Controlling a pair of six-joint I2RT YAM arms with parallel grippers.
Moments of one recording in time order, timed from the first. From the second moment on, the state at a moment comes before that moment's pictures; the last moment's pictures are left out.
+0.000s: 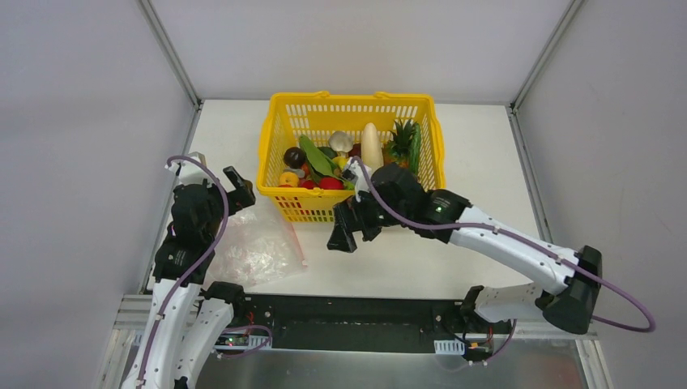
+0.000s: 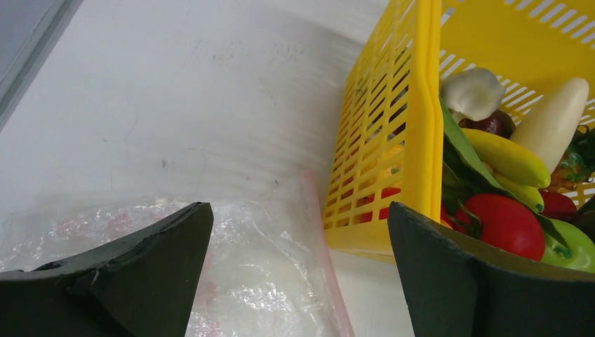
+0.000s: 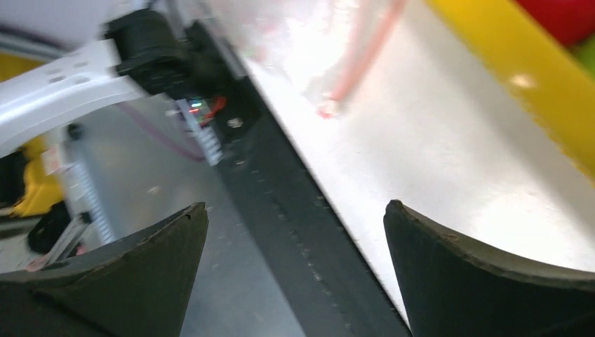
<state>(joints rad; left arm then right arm) -0.14 0.55 0.75 -0.53 -0.23 -0.40 1.02 1.23 1.18 -0.57 -0.34 0.44</state>
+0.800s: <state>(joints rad) -0.14 0.55 0.75 -0.58 -0.14 -0.39 0.43 1.38 1.10 -0.30 -0.05 0.57</state>
